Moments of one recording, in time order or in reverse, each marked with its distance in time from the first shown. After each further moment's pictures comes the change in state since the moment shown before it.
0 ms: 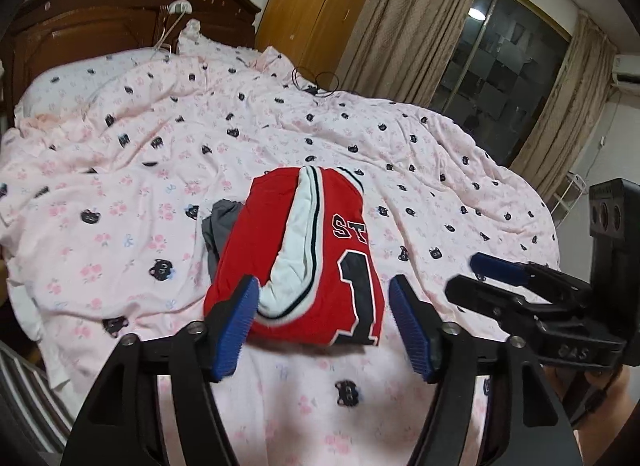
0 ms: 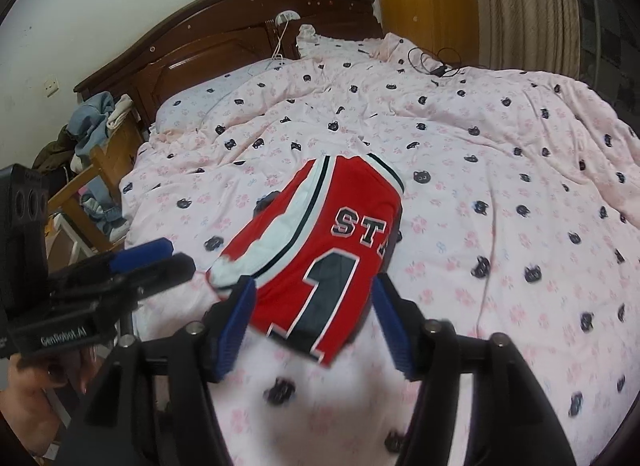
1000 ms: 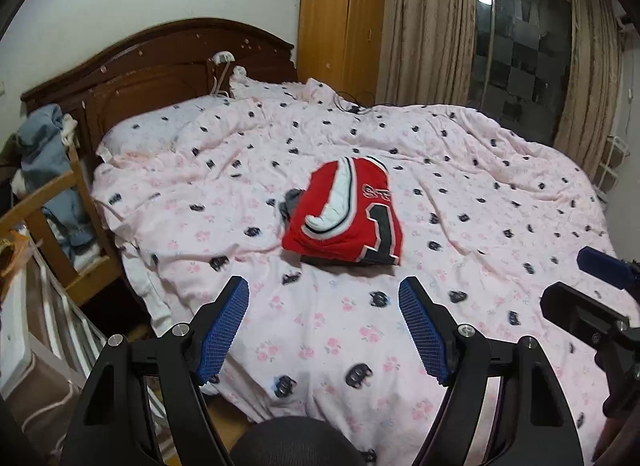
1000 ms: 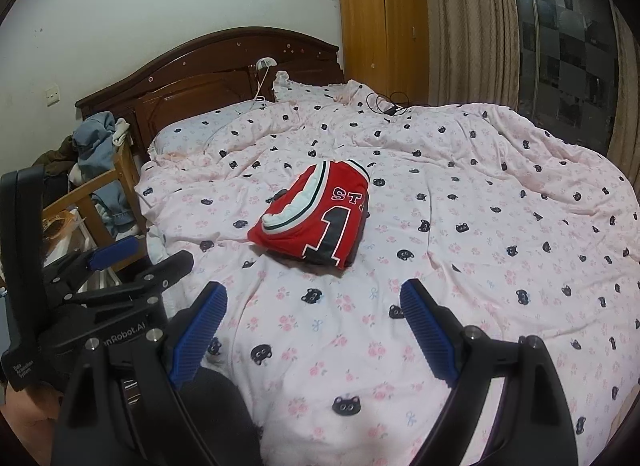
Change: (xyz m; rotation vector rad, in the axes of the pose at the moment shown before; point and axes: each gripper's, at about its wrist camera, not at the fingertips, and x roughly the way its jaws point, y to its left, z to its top) left arm -0.118 -0.053 -0.084 0.110 -0.079 0.274; right arm -0.169 0.090 -0.116 0.030 -0.161 -0.155
